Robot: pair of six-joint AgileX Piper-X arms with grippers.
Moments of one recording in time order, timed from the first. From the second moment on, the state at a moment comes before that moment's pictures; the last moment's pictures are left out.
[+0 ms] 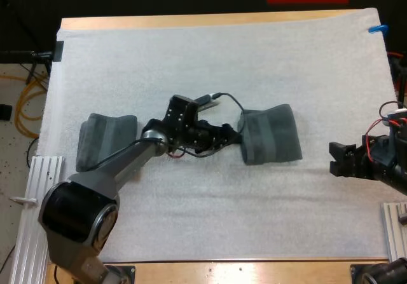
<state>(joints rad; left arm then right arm) -0.44 1.80 -0.95 0.25 0.64 -2.35 0.37 0.81 -1.11 1.19 -0.06 -1.66</state>
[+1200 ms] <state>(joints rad) -0.59 1.95 -1.22 0.42 0.51 -2.52 0.37 0.81 -1.05 1.19 -0.15 -1.64</state>
